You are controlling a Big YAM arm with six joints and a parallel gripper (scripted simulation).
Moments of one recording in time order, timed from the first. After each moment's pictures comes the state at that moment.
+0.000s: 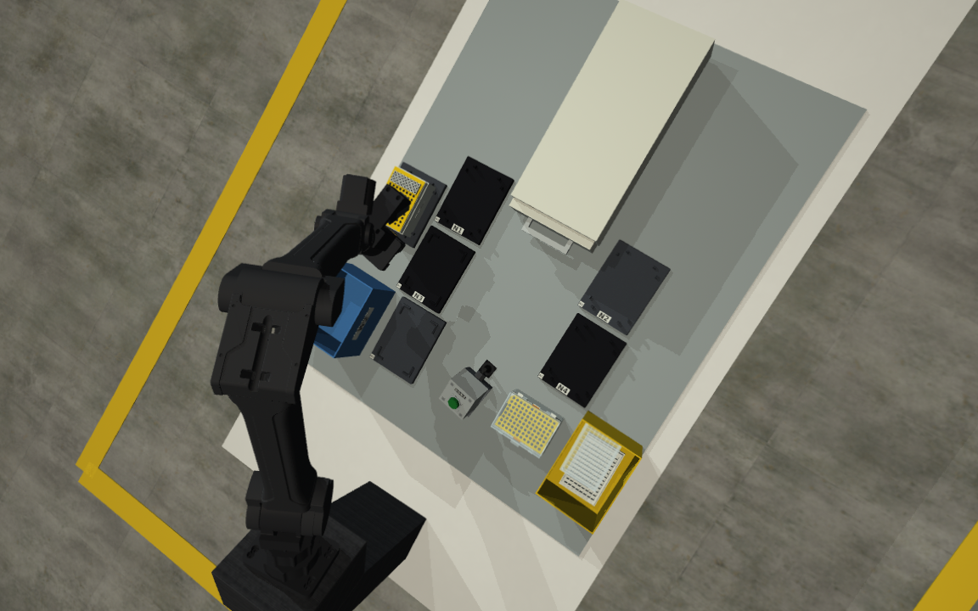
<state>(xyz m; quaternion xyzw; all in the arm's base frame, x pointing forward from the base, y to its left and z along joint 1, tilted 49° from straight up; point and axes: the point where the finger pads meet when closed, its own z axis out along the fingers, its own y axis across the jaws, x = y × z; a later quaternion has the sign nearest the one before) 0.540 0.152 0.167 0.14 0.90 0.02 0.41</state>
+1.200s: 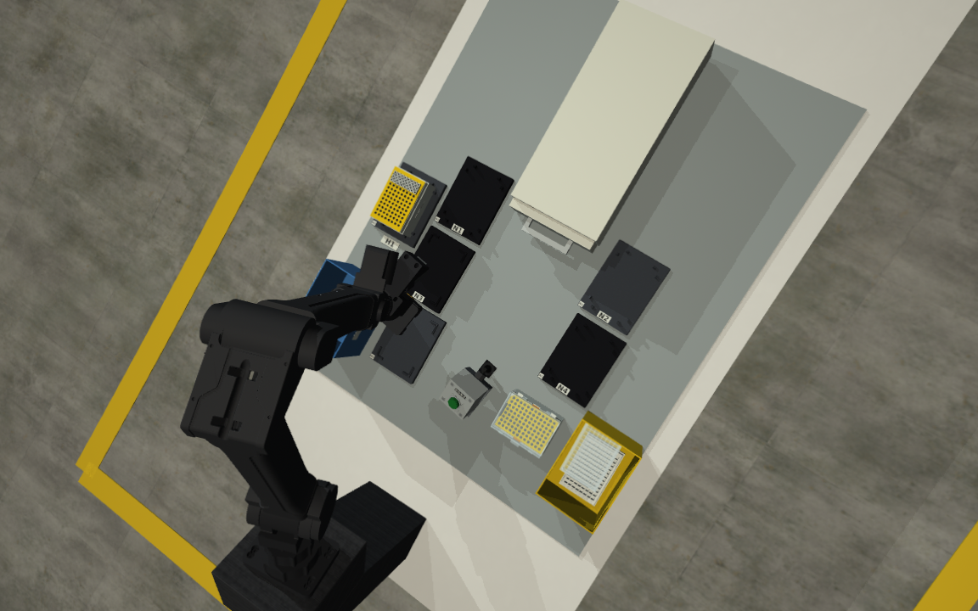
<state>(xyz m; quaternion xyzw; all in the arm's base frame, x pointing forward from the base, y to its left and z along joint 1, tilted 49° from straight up) 0.468 0.070 0.103 0.15 0.90 0.02 0.41</state>
